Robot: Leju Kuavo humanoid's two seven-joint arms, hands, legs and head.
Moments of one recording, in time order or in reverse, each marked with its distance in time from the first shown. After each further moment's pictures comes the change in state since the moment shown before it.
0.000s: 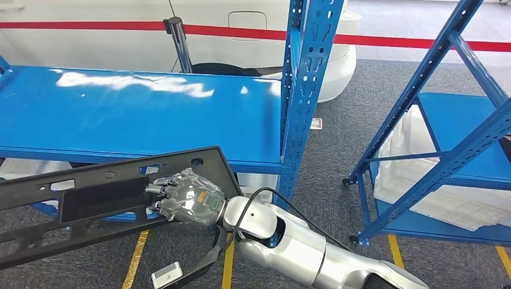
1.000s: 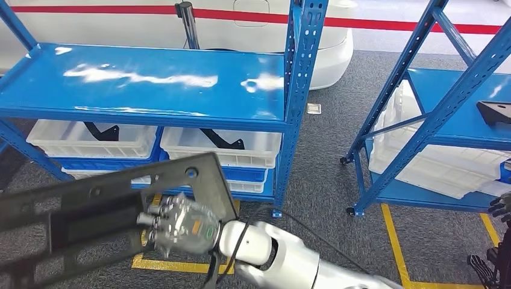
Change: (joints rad) left arm -0.007 -0.001 0.000 0.000 -0.014 0.003 -0.013; right arm 0.185 -0.012 0.030 0.052 0.270 -0.204 -0.078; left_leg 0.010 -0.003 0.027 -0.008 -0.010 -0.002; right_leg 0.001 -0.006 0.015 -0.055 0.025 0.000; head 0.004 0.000
